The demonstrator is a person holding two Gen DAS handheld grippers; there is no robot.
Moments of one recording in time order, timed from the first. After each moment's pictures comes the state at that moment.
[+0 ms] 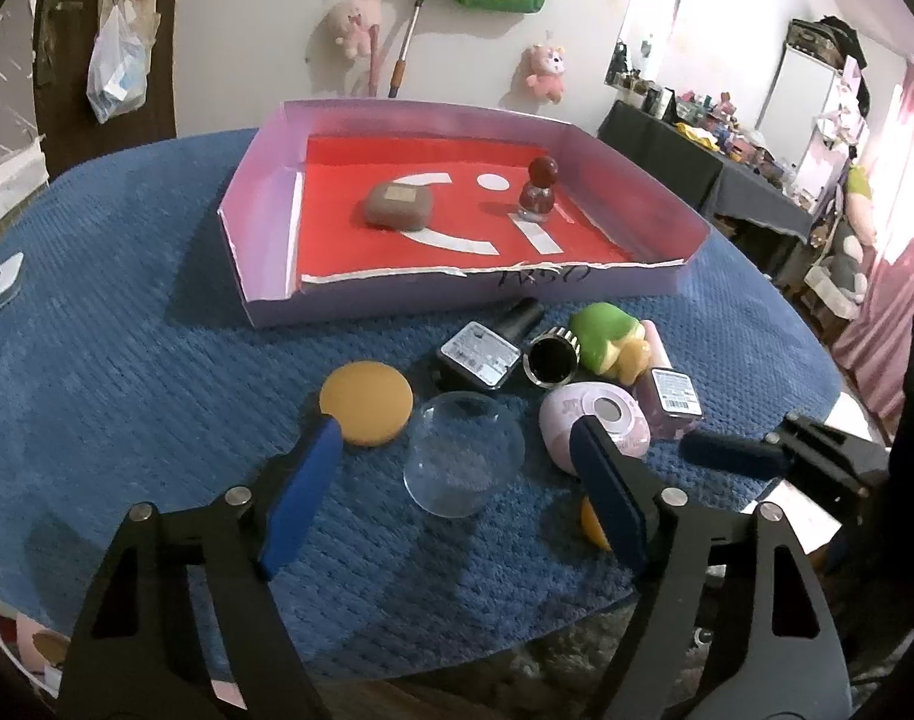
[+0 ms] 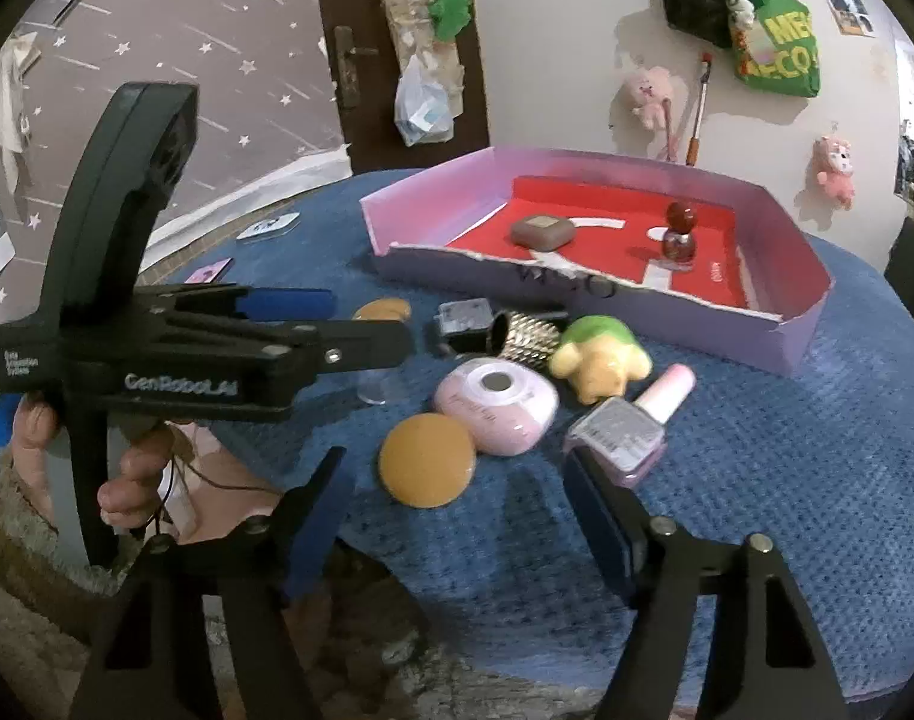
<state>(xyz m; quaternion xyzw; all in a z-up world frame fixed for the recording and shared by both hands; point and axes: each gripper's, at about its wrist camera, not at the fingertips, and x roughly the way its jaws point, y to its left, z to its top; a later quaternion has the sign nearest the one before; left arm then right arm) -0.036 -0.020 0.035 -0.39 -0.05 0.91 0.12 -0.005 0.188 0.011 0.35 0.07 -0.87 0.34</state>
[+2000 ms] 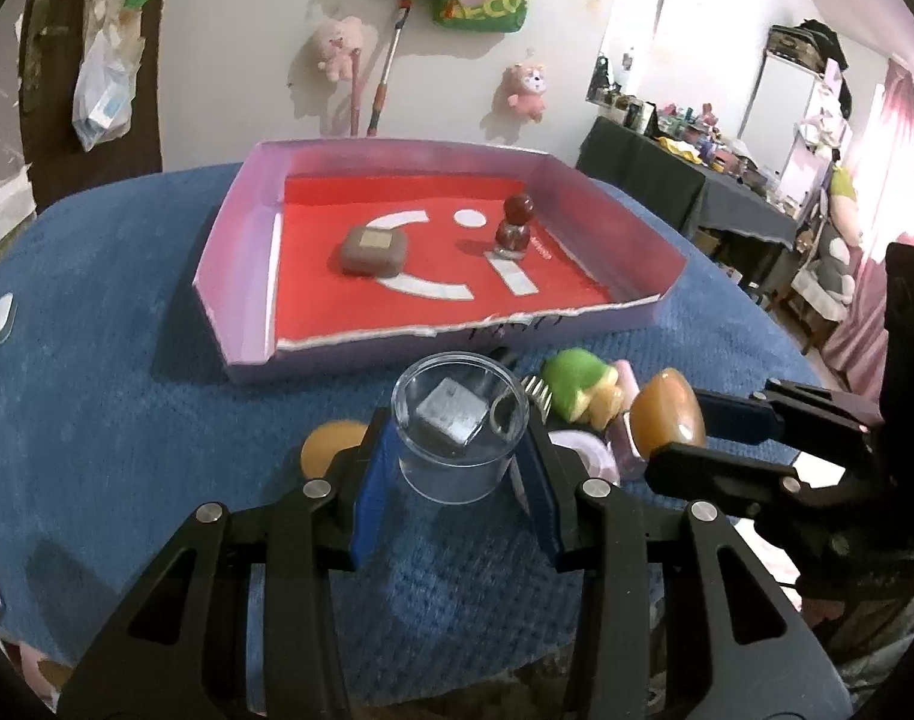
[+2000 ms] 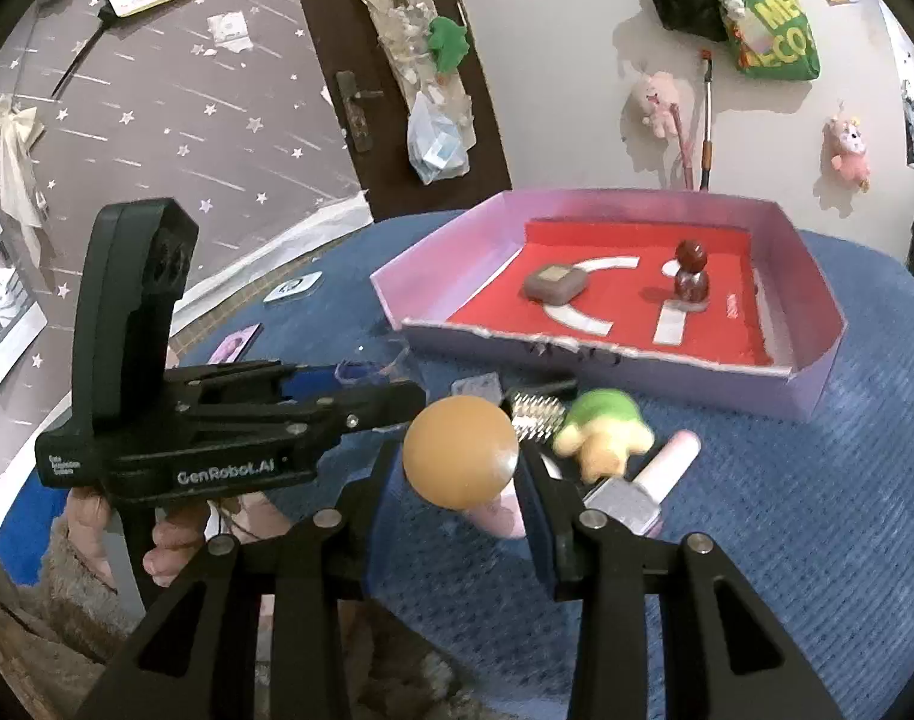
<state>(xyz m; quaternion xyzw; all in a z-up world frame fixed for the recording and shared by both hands) -0.045 -0.009 0.055 -0.36 -0.05 0.92 0.14 -0.031 0.199 0.043 0.33 0.00 -0.87 0.37</state>
